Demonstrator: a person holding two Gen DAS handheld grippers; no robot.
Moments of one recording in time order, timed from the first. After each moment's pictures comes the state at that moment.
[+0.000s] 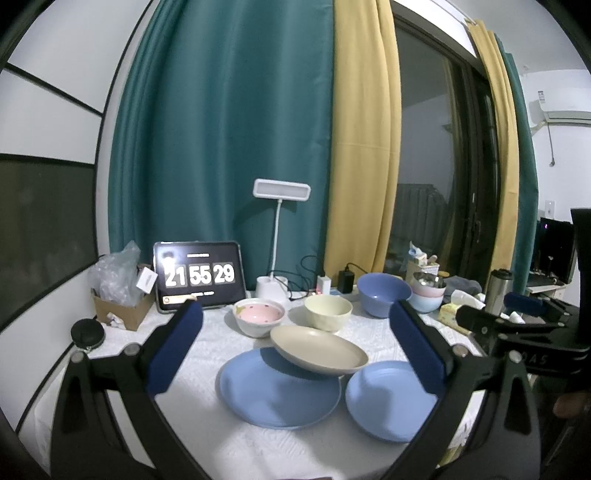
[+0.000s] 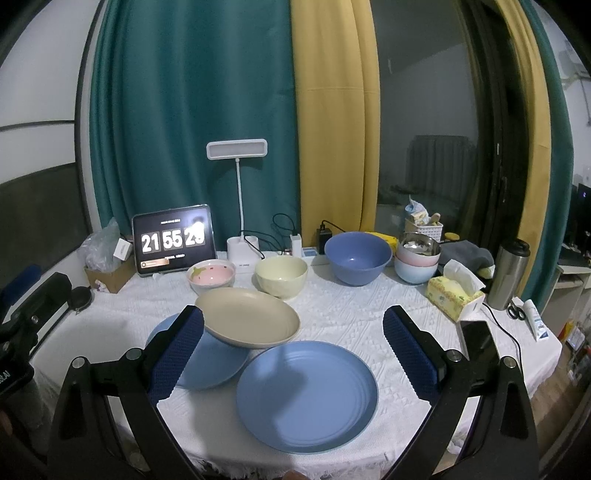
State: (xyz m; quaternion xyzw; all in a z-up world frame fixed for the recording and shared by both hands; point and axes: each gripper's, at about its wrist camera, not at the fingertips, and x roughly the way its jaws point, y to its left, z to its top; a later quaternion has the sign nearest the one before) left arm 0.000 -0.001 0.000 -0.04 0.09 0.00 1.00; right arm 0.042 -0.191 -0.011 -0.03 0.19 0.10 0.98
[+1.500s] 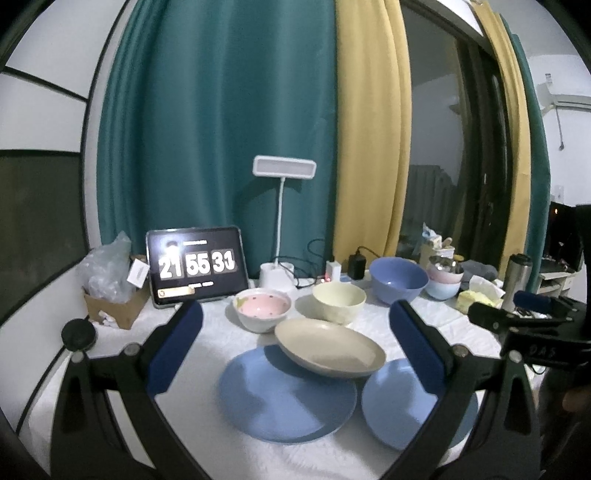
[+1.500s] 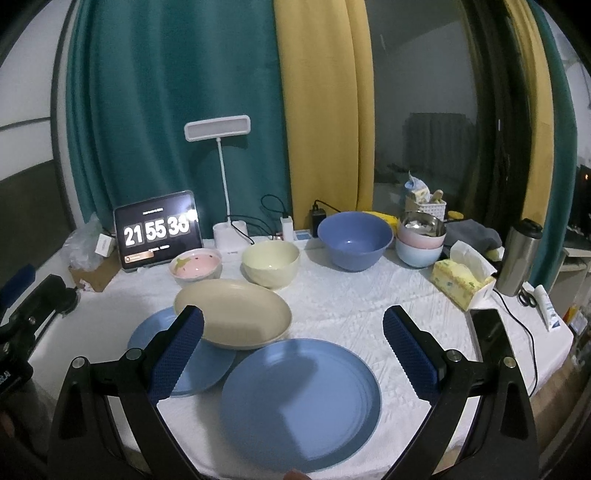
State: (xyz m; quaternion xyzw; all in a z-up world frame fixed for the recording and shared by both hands) left arm 0.057 0.000 -0.016 -0.06 0.14 0.01 0.99; right arm 0.098 -0.198 -0.035 -0.01 0.23 0.09 0.97
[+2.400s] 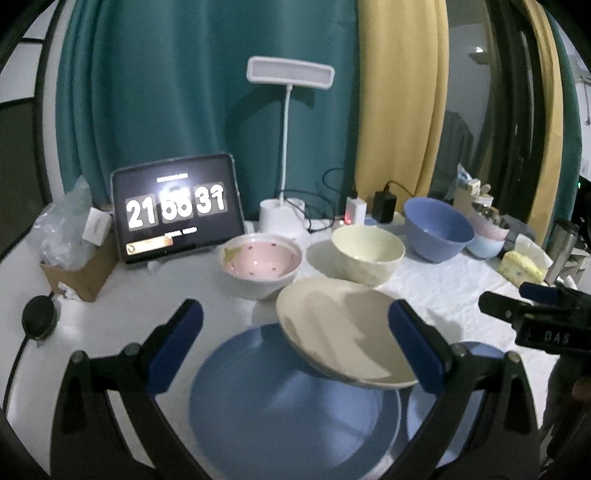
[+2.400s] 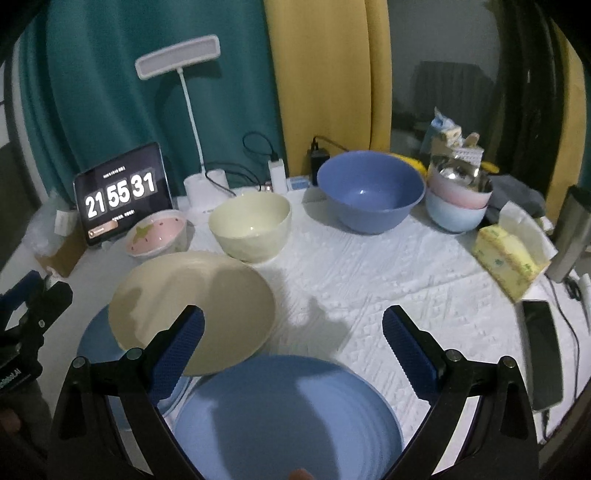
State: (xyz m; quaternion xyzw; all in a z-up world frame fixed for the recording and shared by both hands) left arm 0.198 0.004 -0.085 -0.07 0.25 0.02 0.96; right arm 0.239 -0.198 -0.100 0.00 0.35 0.10 0.93
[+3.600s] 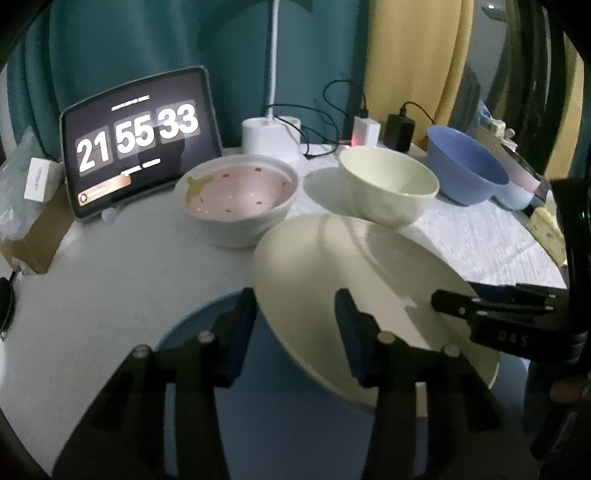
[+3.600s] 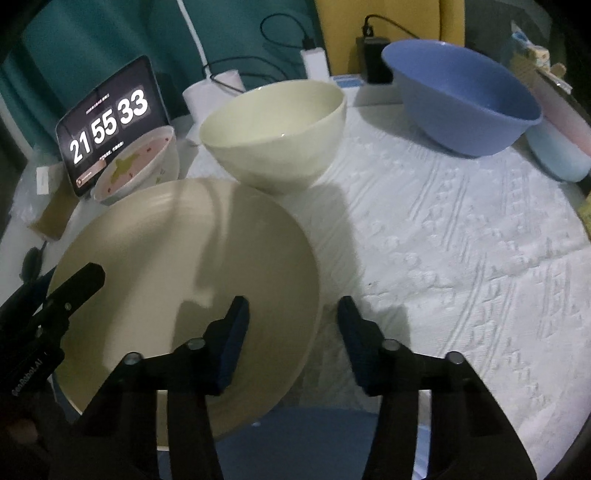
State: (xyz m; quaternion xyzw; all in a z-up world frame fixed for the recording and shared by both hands) left arm 0.275 0.001 -0.152 -0.05 0.38 0.00 0.92; right arm 0.328 -0.159 -0.188 0.01 0.48 0.18 0.86
